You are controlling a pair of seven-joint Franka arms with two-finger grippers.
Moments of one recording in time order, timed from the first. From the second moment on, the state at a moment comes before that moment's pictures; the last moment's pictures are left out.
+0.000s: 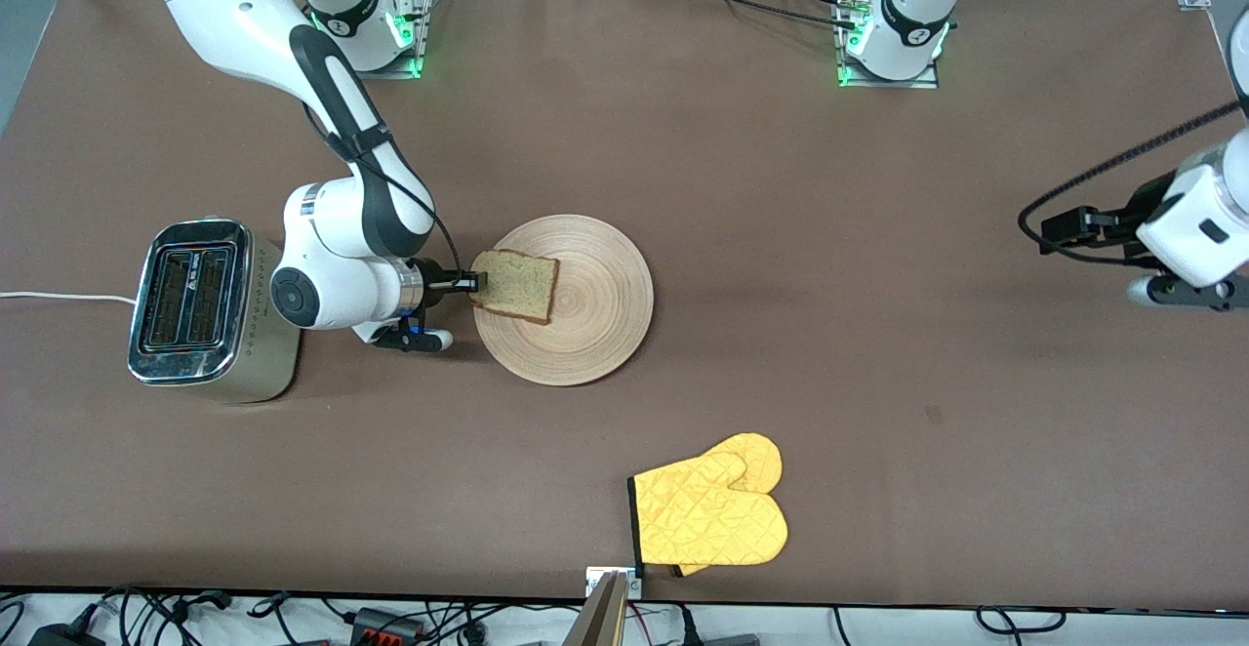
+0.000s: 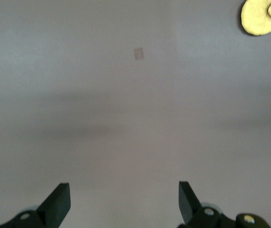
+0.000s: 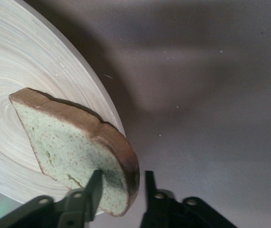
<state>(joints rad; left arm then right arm) 0.06 0.16 -0.08 -1.53 0.03 1.57 0.00 0.31 0.59 0.00 -1.76 0.47 2.02 0.12</state>
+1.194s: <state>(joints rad) 0.08 -0.04 -0.09 -1.78 -0.02 1.69 -0.07 0.31 0.52 -0.05 -1.70 0.41 1.93 0.14</state>
